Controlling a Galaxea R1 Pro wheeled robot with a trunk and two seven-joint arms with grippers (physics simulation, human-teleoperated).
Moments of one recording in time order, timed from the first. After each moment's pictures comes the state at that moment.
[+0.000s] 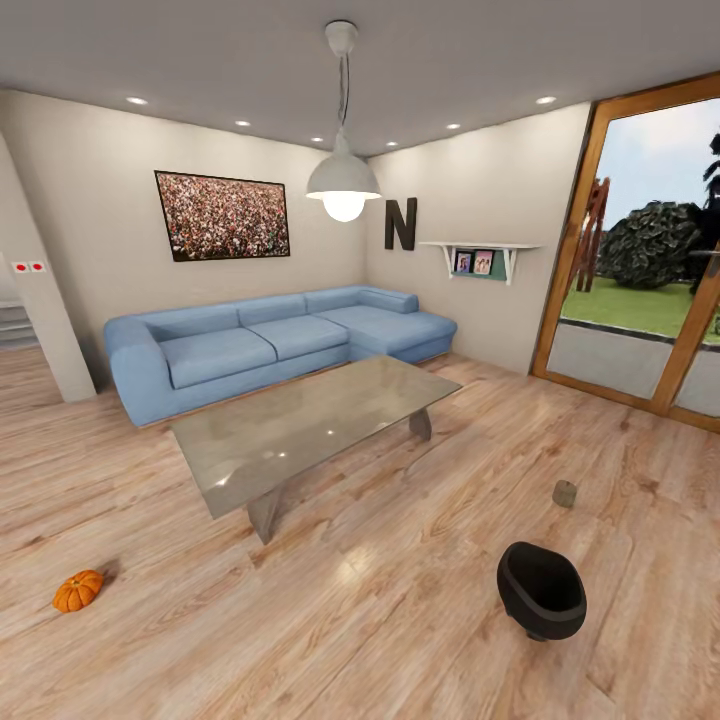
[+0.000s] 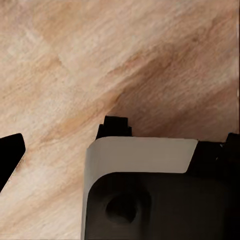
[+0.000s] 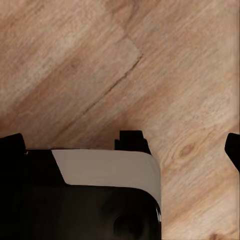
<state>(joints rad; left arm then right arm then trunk) -0.28 0.04 0.00 -0.01 0.09 0.10 -0.02 -0.27 0.00 -0.01 -0.07 -0.01 0.09 -0.01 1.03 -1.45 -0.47</state>
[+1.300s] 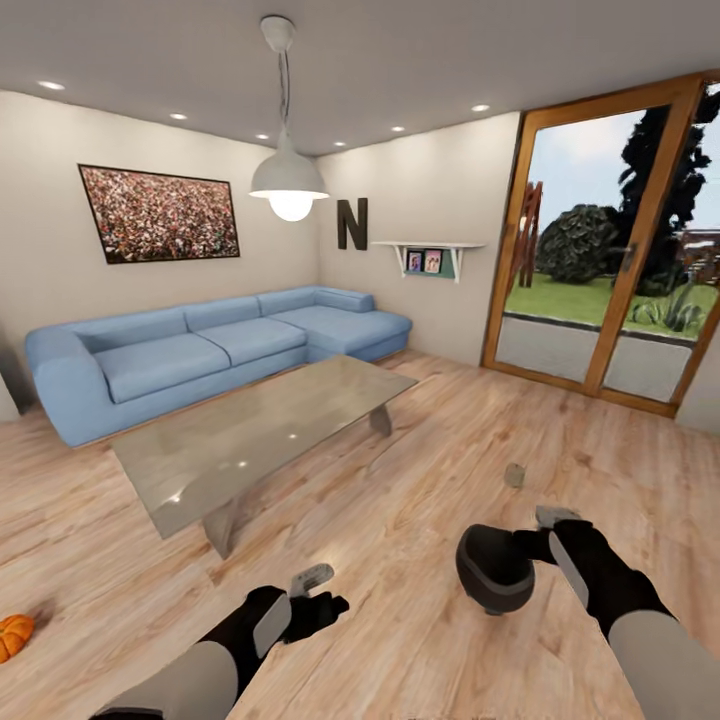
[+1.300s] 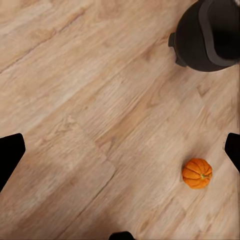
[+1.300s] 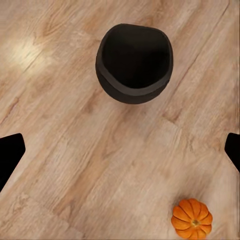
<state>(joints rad) -0.67 -0.17 0.02 -0.25 0.36 0.42 -0.05 -0.67 -0.21 -0.02 -0.69 -0.10 0.67 0.00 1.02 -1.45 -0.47</state>
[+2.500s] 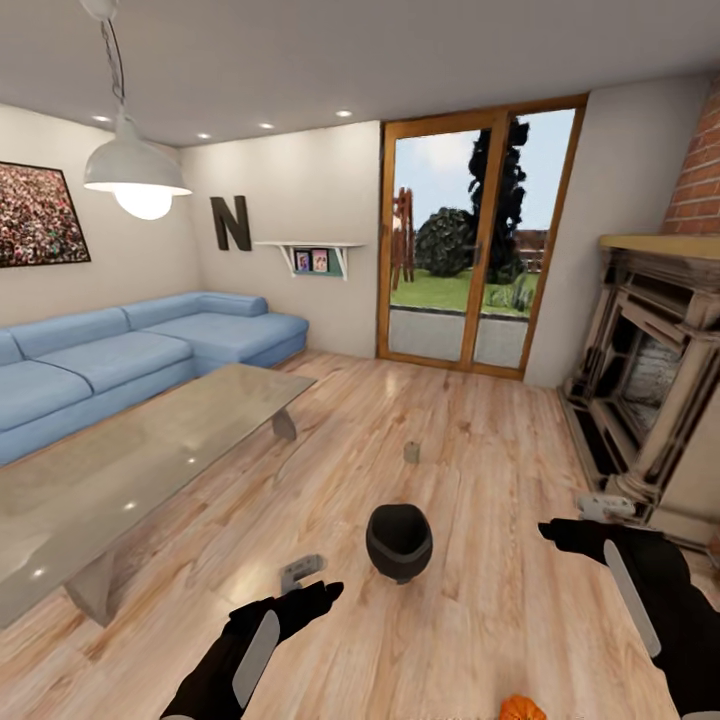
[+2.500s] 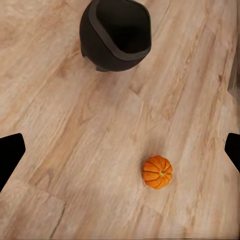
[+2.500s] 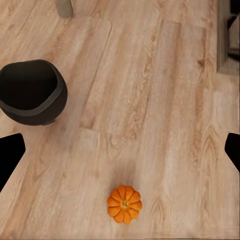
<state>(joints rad) -0.43 -0.17 0.00 -0.74 0.36 0.43 -0.06 -0.40 -0.26 -0.15 -1.35 -0.11 0.90 0.02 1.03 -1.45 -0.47</state>
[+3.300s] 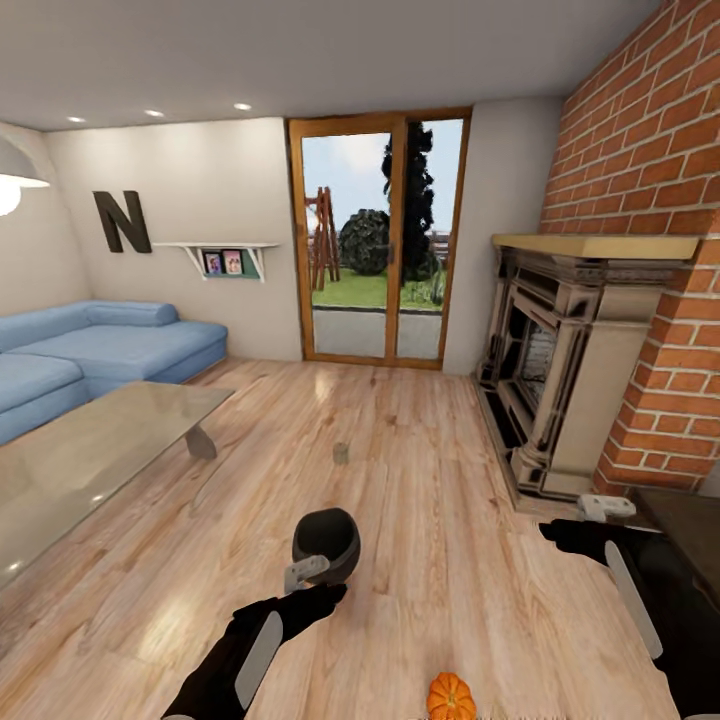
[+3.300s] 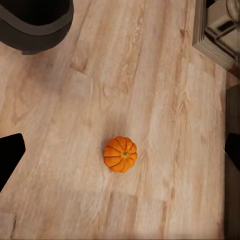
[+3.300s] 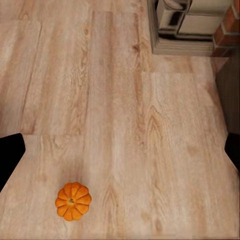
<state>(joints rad) -0.43 -0.17 -0.03 -0.74 0.36 0.43 -0.06 -0.40 -0.26 -0.15 -1.36 -0.11 0.90 0.02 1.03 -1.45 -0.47</state>
